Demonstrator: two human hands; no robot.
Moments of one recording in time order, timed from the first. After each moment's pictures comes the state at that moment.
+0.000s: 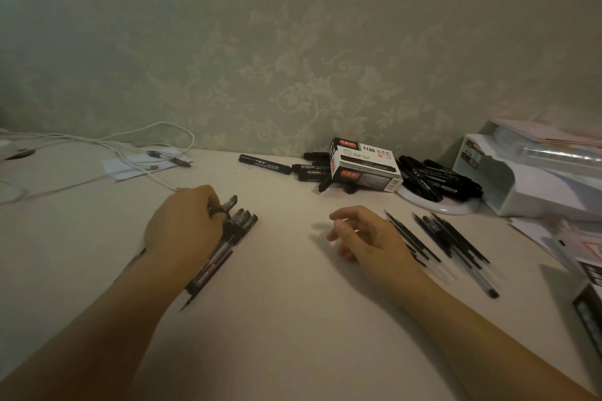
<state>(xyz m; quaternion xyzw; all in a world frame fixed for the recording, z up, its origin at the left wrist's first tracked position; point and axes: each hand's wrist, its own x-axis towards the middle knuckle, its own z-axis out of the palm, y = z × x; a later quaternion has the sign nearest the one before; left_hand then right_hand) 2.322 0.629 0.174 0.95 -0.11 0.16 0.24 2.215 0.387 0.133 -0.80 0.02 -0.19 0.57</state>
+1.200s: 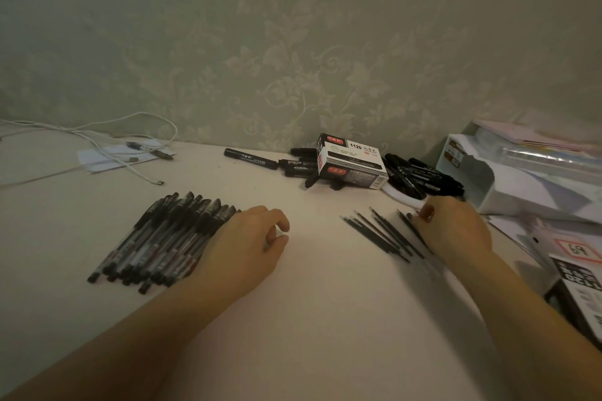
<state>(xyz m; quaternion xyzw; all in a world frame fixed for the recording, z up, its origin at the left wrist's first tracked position) 2.292 0.575 0.140 0.86 -0.38 0.14 0.30 2.190 0.296 0.175 -0.91 0.37 -0.17 0.07</state>
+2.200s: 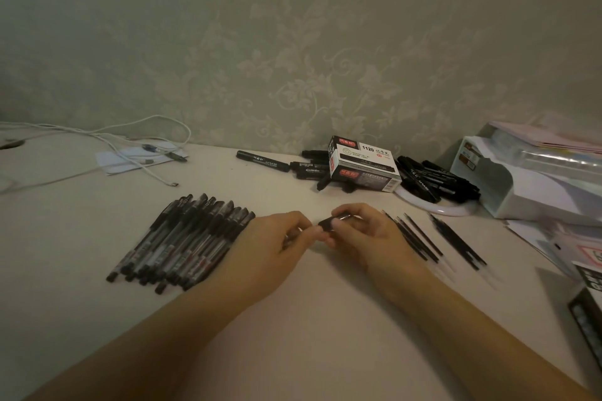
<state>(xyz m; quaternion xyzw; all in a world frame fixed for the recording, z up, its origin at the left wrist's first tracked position) 2.283 0.571 0.147 0.82 -0.39 0.06 0.41 2.214 0.397 0.150 -0.67 0.07 -0.13 0.73</state>
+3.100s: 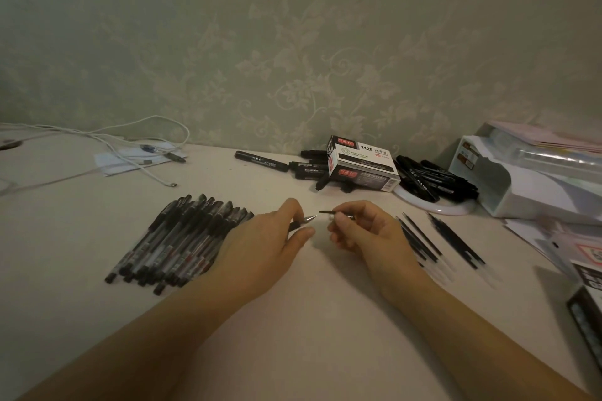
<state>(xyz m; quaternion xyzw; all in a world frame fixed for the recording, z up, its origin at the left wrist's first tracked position) 2.286 0.571 0.150 0.88 -0.38 0.14 0.25 2.216 0.394 0.144 -0.69 0.06 -0.20 0.70</state>
